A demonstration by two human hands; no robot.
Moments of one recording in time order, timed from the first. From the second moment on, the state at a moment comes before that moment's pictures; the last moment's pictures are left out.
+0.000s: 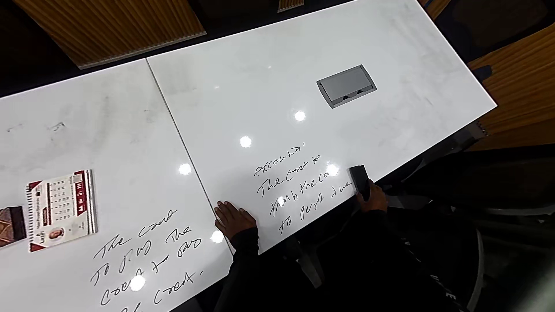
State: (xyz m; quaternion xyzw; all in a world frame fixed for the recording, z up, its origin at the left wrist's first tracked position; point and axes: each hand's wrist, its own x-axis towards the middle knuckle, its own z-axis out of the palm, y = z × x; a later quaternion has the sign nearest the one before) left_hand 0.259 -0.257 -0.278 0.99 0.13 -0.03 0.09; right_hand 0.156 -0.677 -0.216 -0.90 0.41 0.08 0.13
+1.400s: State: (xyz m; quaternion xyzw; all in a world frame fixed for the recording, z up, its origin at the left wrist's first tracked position) left_hand 0.259 -0.255 -0.275 0.99 0.13 -0.03 0.09; right_hand 0.126 -0.602 -0.220 -0.93 0.34 -0.03 0.13
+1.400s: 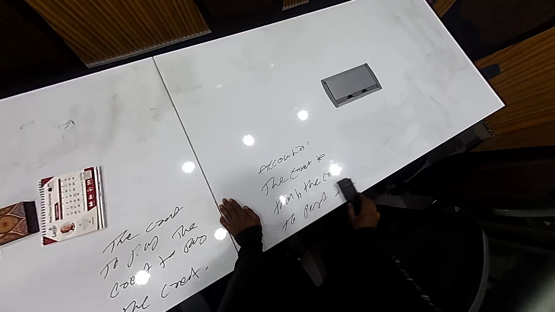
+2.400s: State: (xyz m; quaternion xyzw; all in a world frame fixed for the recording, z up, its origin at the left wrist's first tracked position) left_hand 0.257 -0.252 -0.280 0.99 0.13 -0.01 0.10; right_hand 0.116 -0.433 -0.241 -0.98 0.04 0.01 0.19
